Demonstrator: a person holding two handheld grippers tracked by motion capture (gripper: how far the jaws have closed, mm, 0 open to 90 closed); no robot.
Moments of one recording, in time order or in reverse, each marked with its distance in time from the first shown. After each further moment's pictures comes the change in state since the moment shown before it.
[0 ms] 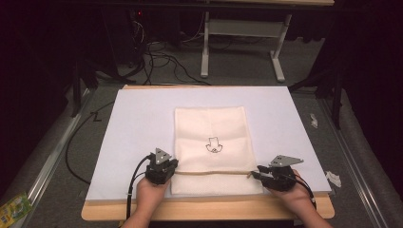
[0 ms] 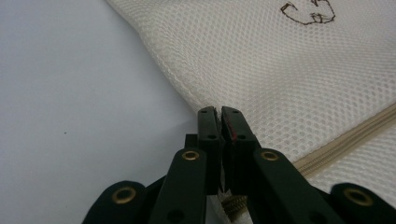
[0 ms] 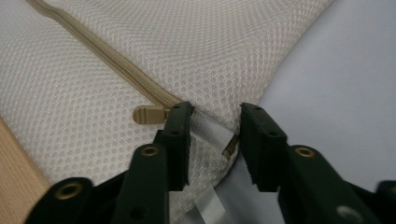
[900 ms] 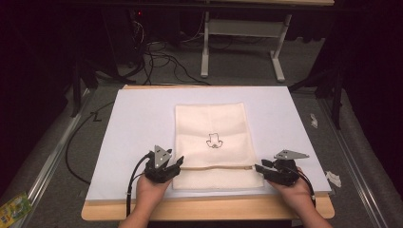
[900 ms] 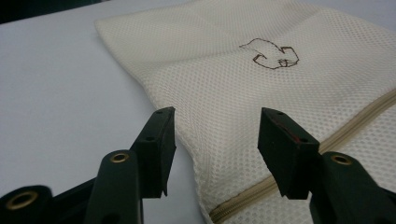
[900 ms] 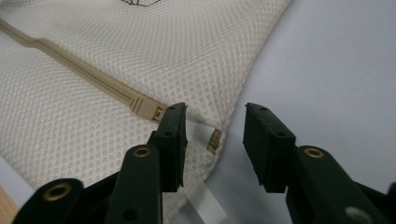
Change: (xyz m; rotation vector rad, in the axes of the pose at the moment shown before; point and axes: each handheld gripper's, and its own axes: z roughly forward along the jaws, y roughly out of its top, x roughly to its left) left arm -0.007 0.012 -0.019 -0.170 0.021 0.065; right arm -0.016 0.005 0.001 -0.043 -0.043 0.141
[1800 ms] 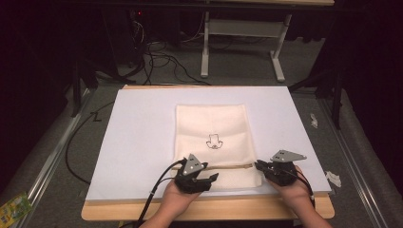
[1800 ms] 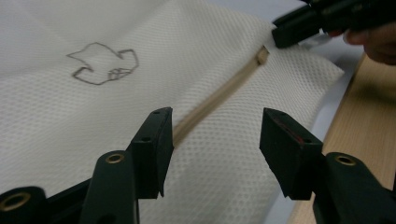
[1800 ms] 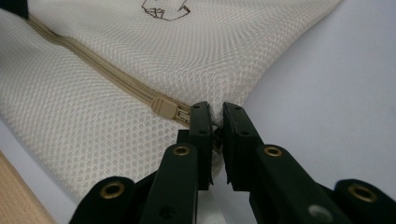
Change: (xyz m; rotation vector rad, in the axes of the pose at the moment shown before) left arm -0.086 0.013 0.026 0.048 -0.352 0.075; right arm 0.016 0.010 -0.009 -0.027 -0.007 -0.147
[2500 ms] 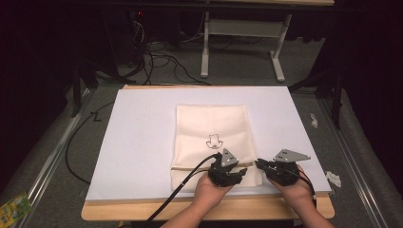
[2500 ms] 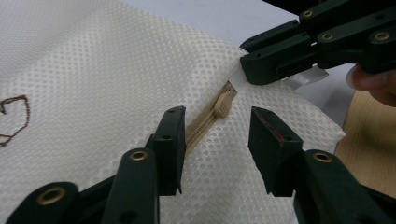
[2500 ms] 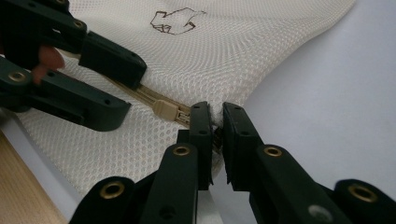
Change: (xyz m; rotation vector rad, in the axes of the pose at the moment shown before) left arm -0.035 0.039 0.072 0.016 -0.039 -0.026; right arm -0.002 0.003 -0.007 -0.051 0.025 -0.013
